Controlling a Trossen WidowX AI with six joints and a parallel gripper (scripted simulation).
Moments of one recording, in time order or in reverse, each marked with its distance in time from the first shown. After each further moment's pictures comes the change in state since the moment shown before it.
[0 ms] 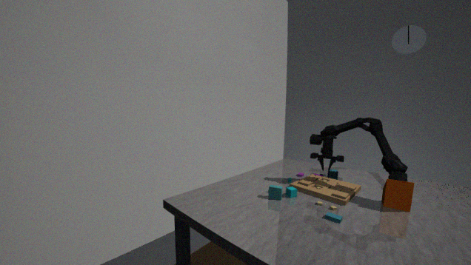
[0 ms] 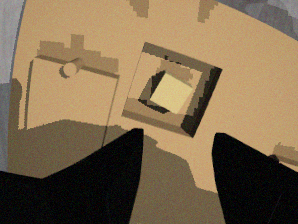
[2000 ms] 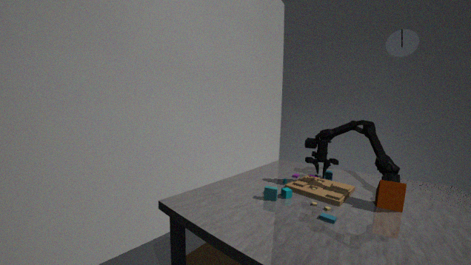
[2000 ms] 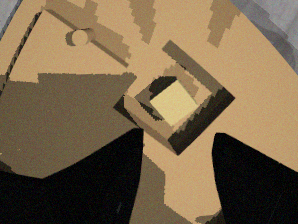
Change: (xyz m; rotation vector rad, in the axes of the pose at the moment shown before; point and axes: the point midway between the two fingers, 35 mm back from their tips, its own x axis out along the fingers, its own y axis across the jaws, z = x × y) arm 0.016 0.001 0.001 -0.370 -0.001 0.002
